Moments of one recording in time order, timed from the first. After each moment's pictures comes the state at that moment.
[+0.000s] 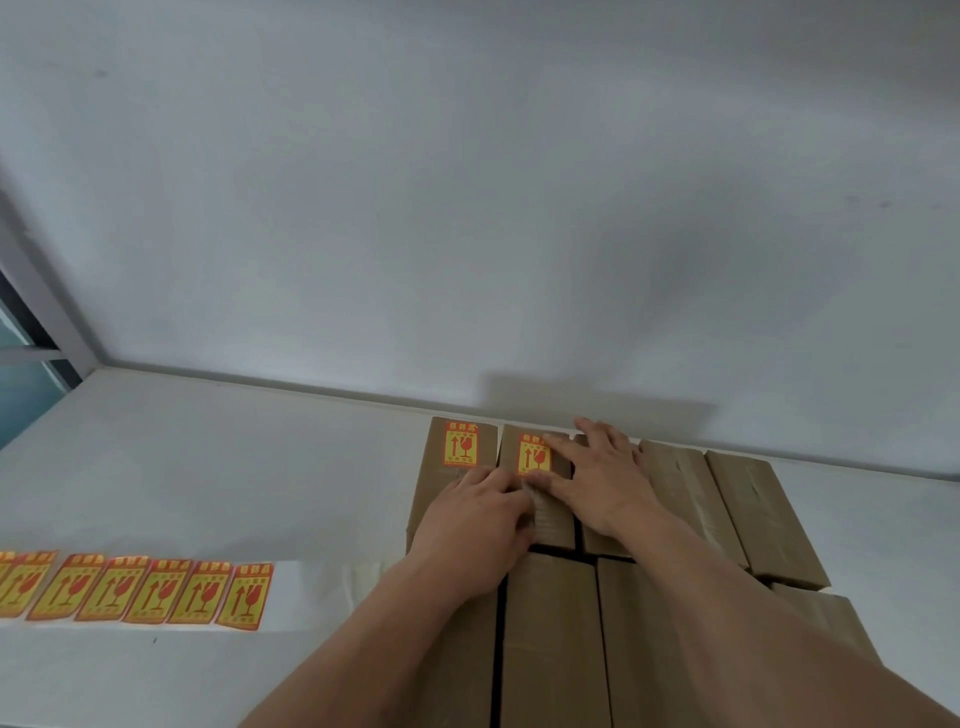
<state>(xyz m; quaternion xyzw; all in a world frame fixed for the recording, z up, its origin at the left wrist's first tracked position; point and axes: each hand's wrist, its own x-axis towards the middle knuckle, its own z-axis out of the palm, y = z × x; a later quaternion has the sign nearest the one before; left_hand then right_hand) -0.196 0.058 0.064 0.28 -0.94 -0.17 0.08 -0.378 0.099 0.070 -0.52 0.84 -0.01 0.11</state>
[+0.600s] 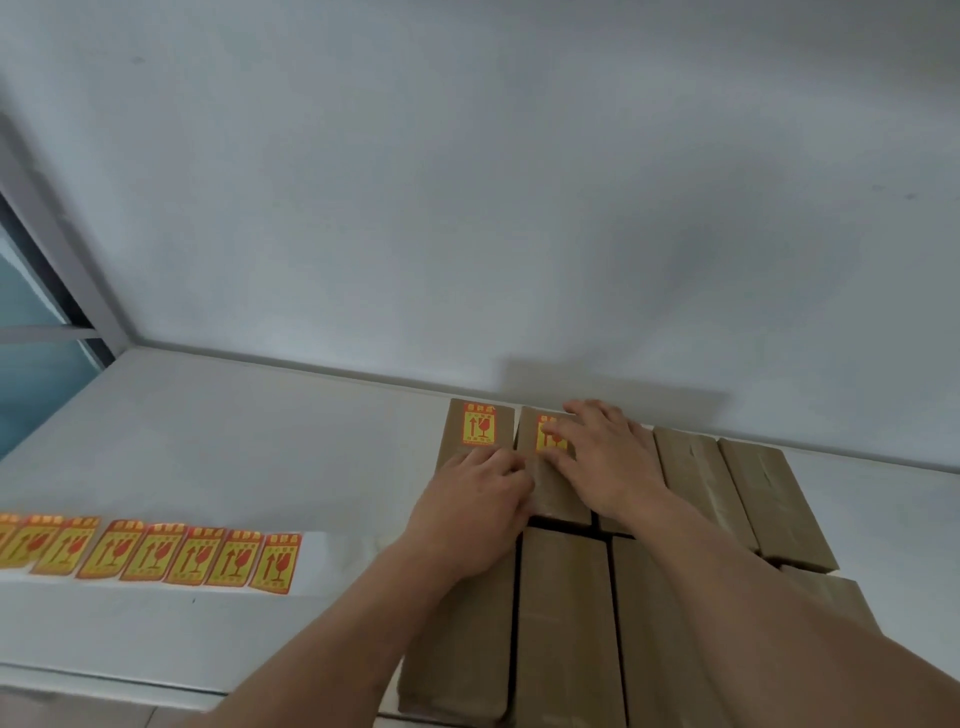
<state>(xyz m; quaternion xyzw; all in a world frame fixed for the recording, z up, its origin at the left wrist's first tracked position) -0.170 0.057 0.069 0.25 -0.95 -0.10 0.14 -0.354 0.102 0.086 -0.60 0.80 -0.04 0.03</state>
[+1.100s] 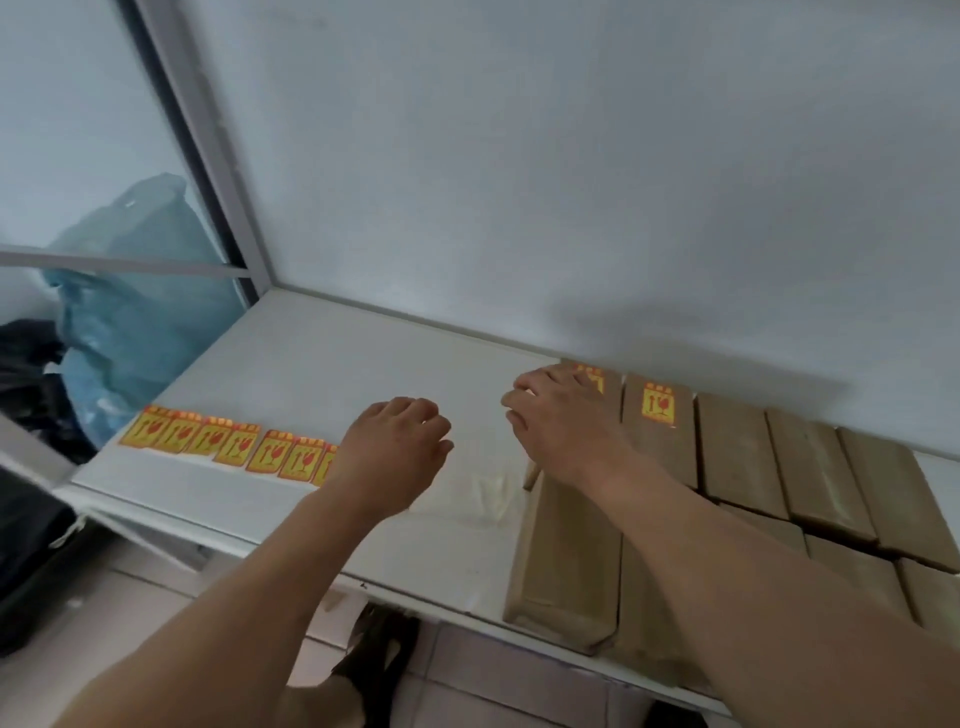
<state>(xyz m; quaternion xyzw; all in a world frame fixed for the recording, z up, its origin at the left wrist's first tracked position) 0.000 0.016 0.050 0.40 -0.91 0.02 0.13 -0.212 0.059 0.087 -0.76 0.64 -0.05 -0.06</state>
